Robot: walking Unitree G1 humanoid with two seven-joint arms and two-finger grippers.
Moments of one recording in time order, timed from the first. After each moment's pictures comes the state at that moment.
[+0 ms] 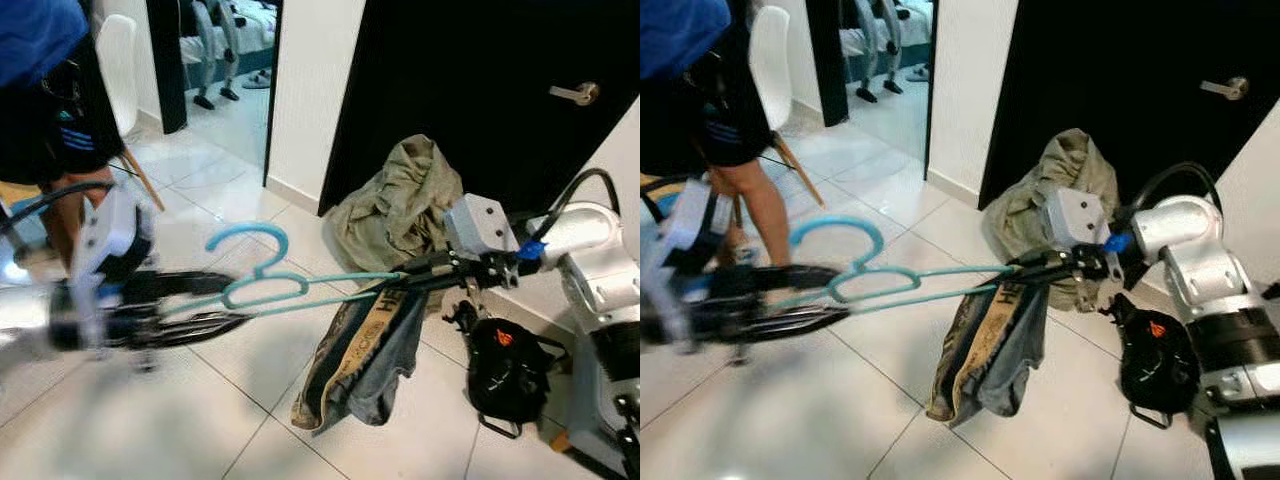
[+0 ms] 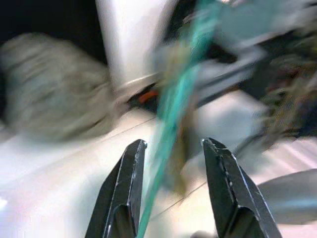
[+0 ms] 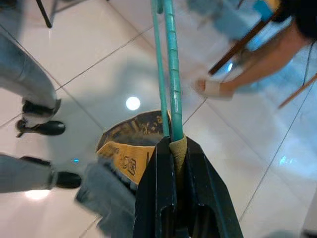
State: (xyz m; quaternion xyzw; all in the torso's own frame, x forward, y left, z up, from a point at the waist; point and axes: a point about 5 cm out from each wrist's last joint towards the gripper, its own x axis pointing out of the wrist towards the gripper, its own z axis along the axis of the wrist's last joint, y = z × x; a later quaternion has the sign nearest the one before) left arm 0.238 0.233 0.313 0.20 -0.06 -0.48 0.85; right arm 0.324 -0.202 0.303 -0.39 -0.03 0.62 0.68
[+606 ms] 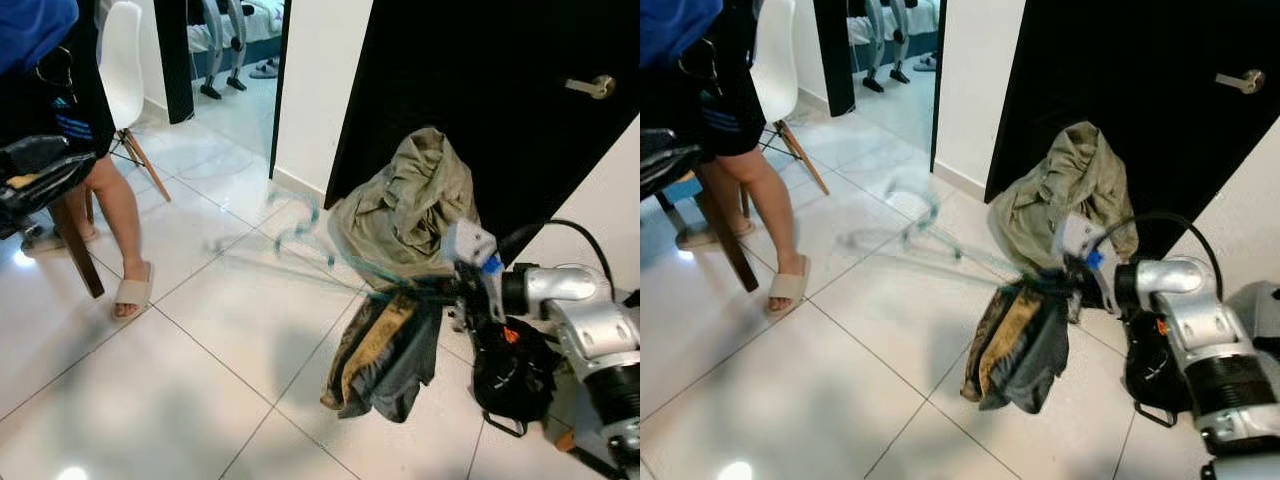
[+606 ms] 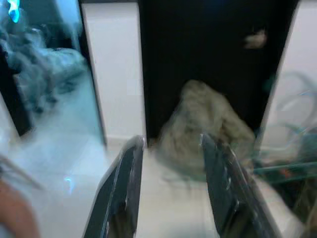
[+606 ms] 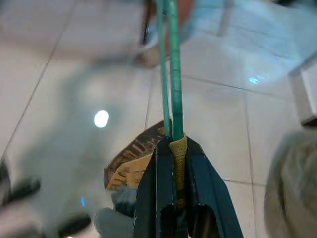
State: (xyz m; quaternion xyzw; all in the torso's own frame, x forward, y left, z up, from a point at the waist) left arm 0.252 0.277 0.346 0.08 -0.21 -0.22 0.95; right arm 0.351 -0.214 0.254 -0.22 0.01 0.43 0.88
